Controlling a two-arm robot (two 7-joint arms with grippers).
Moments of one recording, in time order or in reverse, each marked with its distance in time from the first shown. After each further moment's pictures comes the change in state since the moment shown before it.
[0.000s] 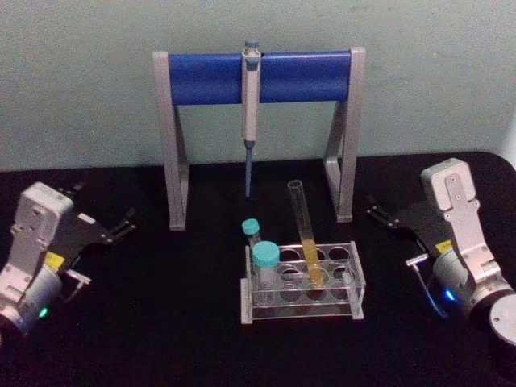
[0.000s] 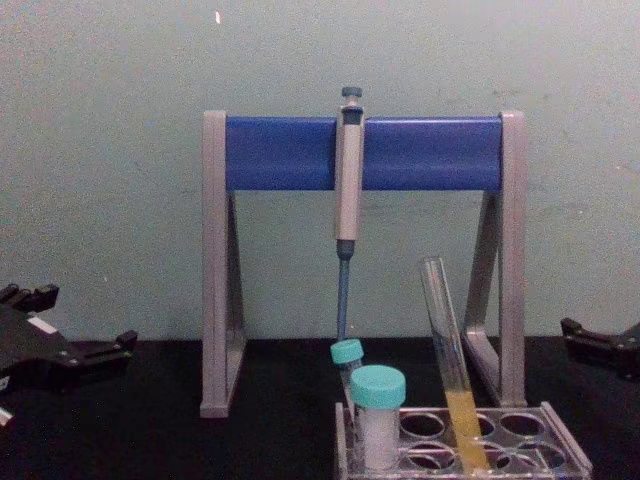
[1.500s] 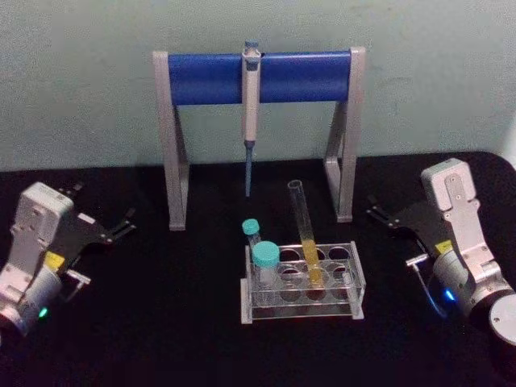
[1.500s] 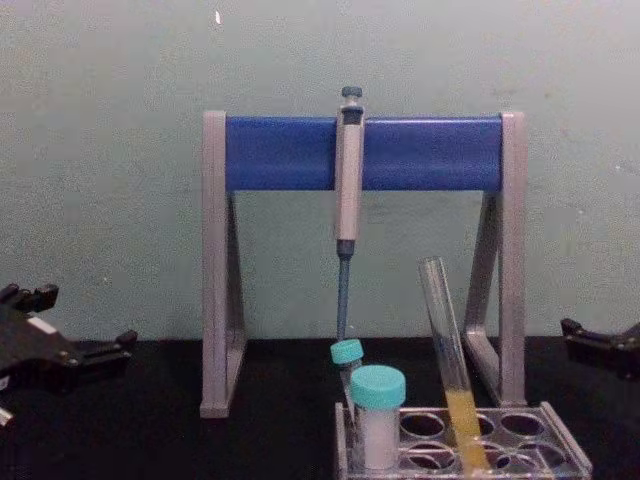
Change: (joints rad) left arm 0.000 0.000 0.000 0.000 0.000 0.000 0.000; right arm 0.000 0.000 0.000 0.000 0.000 0.000 0.000
